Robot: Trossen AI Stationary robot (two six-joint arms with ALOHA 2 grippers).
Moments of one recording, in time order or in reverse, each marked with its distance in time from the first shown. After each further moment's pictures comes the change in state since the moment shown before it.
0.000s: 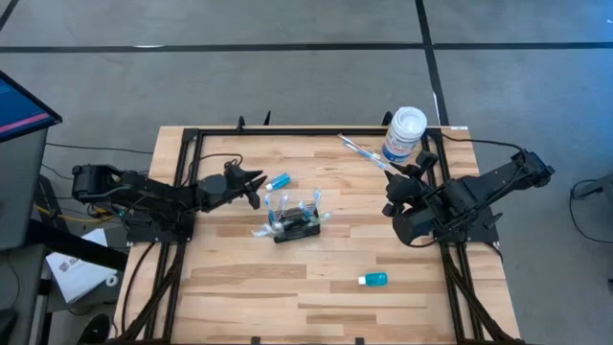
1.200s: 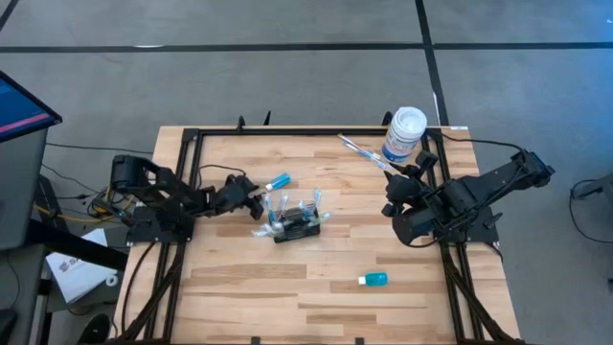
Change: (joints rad) left arm -0.011 0.354 -0.001 -0.027 0.026 -0.118; right arm 0.000 0.000 0.000 0.012 -0.001 0.000
